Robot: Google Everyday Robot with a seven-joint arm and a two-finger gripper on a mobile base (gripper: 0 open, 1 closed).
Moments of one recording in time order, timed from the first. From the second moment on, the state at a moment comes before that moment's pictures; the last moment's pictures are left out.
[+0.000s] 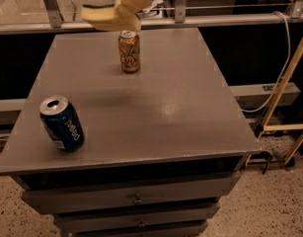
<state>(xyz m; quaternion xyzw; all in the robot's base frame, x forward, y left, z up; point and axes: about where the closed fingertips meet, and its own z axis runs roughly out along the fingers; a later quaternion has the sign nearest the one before) 0.581 0.041 1.068 -0.65 0.66 0.13 0.37</state>
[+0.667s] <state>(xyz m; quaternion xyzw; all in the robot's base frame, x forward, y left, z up) 0.562 -0.004 1.063 -0.64 0.69 0.09 0.33</state>
